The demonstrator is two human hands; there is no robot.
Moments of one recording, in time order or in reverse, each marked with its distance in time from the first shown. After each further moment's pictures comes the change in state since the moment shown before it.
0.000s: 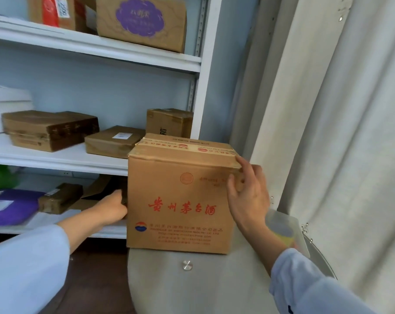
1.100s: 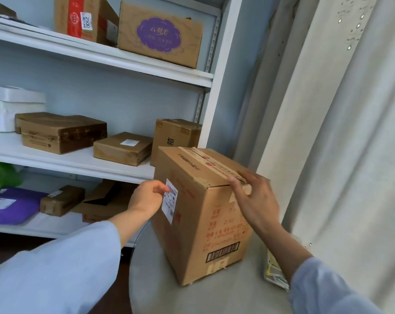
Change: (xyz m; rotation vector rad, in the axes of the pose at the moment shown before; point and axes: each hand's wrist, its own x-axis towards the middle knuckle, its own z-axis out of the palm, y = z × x) left_hand 0.005 0.052 0.010 -0.439 0.260 0.262; right_hand 0.026 -0.019 -0.017 -0.083 -0.281 0.021
